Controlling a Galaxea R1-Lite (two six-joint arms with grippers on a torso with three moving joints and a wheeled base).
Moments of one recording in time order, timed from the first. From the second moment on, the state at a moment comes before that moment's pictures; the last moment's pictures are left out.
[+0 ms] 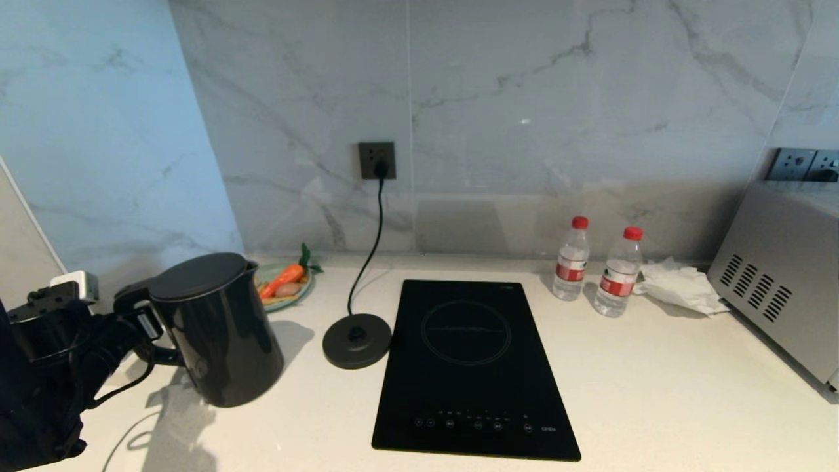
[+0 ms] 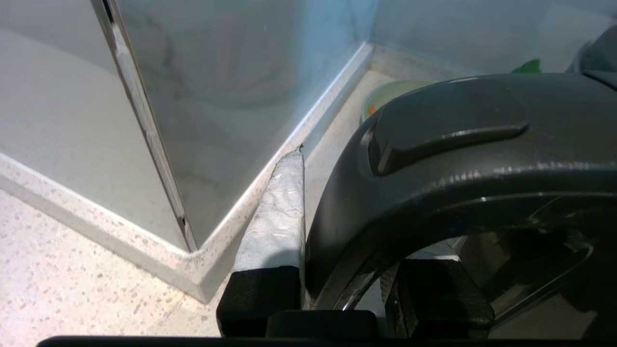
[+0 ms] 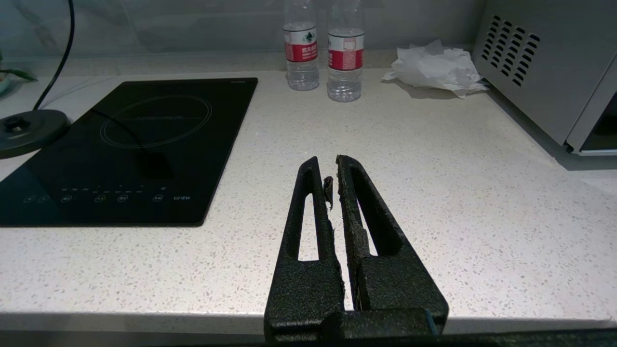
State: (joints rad) left arm 0.33 2.11 -0.47 -1.51 0.00 -0.14; right arm 0.00 0.00 0.00 -0.01 0.00 0.00
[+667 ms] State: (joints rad) left arm 0.21 2.00 -0.48 -1.48 0.11 -0.14; right arm 0.00 0.00 0.00 -0.01 0.00 0.00
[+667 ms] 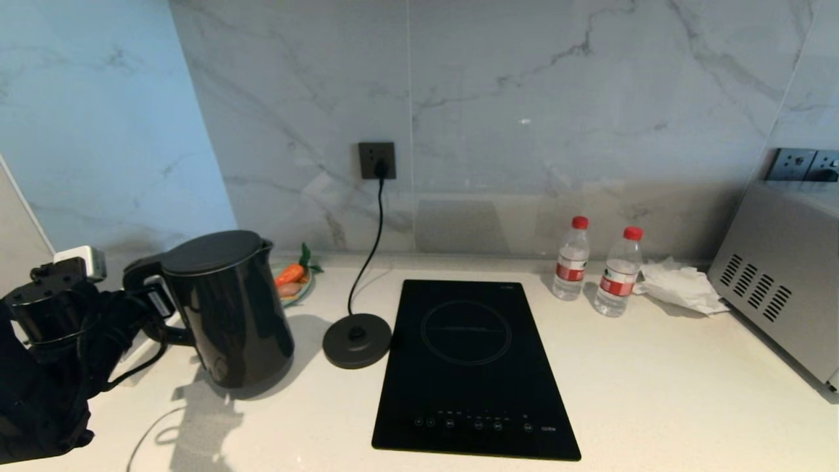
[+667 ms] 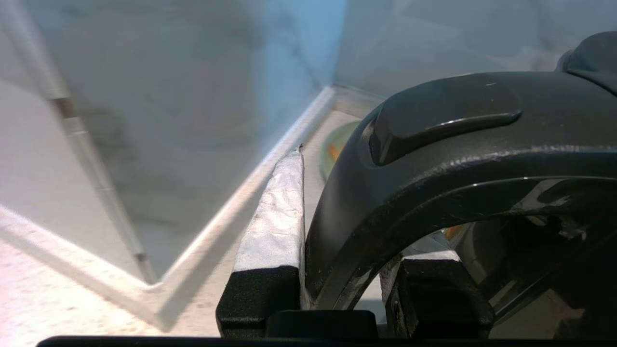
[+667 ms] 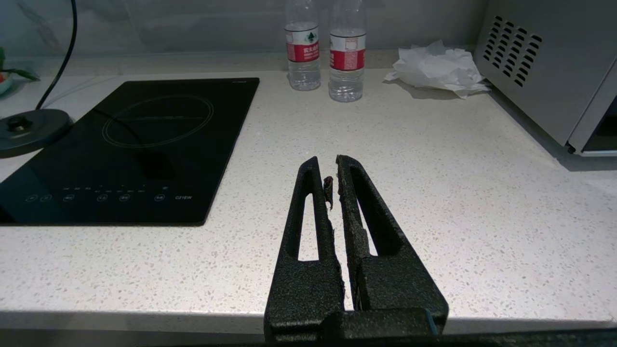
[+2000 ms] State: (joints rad) left arm -0.22 1.98 -0.75 -1.23 0.42 -0.14; right arm 0.00 0.00 0.00 -0.01 0.00 0.00
